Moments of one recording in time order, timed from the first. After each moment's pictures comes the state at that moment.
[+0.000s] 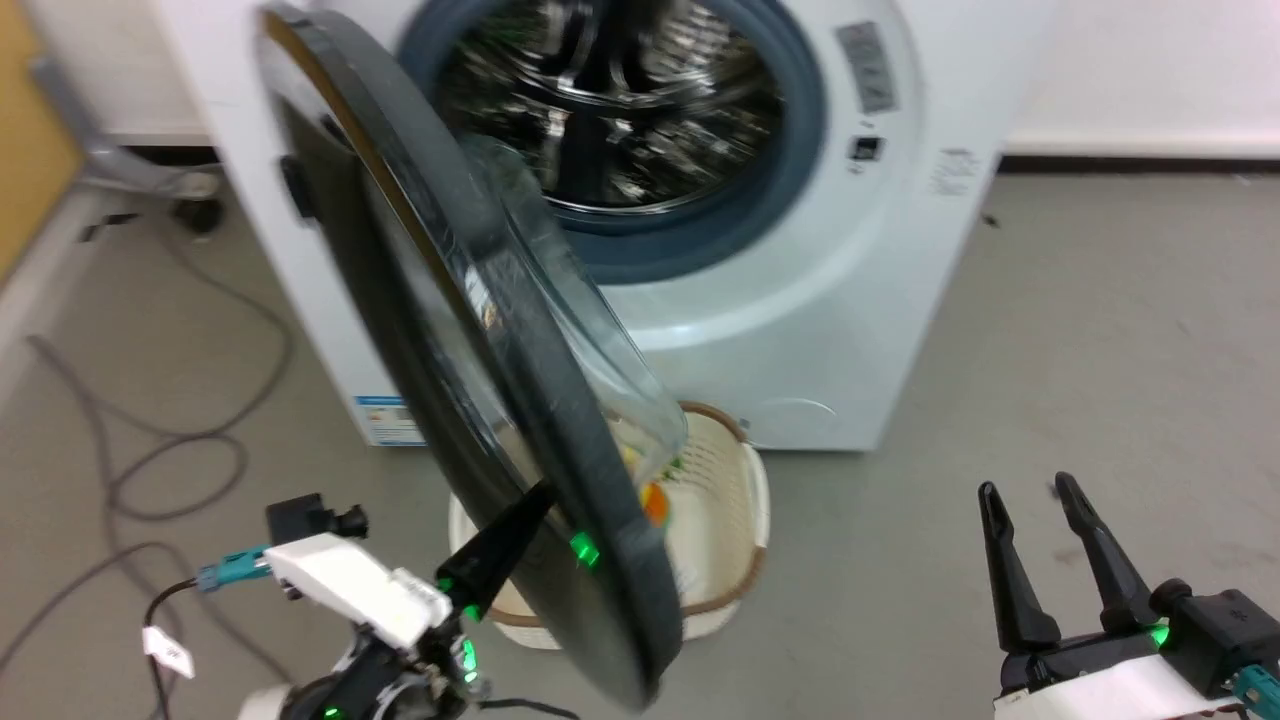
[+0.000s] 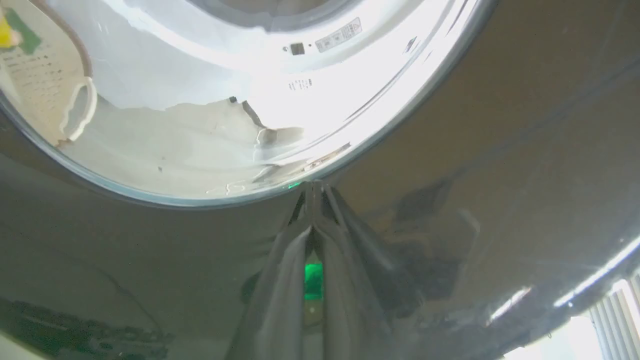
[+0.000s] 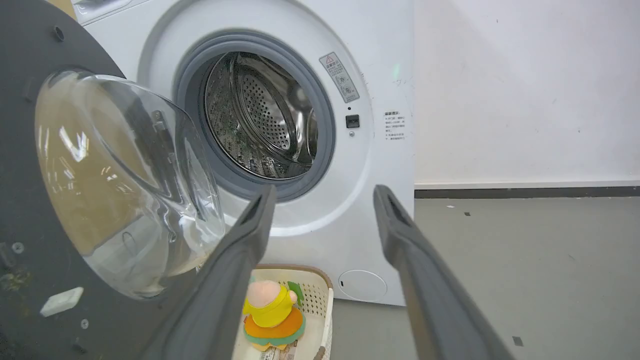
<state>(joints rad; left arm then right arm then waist) -0.09 0.05 -0.05 -0.02 -1.50 0.04 0.54 0.03 -0.12 0.06 0.02 0.27 0.13 -0.26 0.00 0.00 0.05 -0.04</state>
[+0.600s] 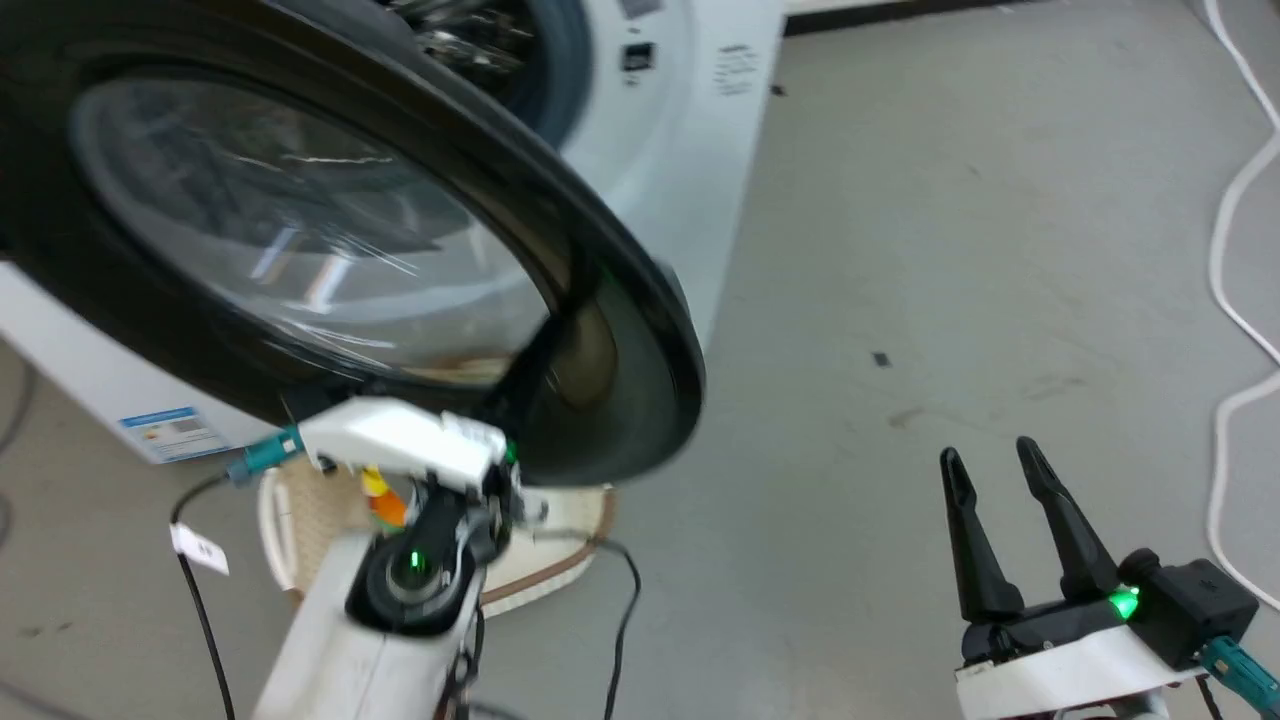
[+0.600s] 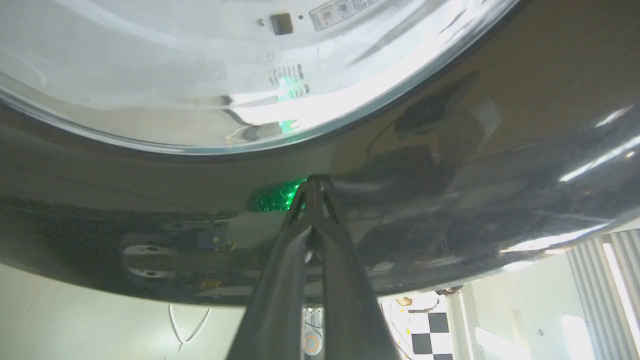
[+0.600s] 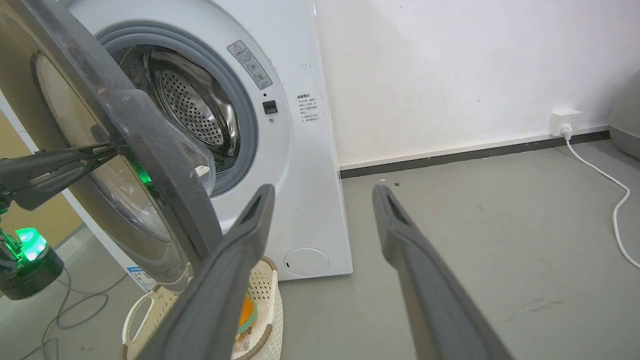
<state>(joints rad) -0.38 0.05 -0.22 0.21 -1.53 0.00 0.15 -0.02 -0.08 0.10 0.01 0.28 0.13 -0.26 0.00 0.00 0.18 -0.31</state>
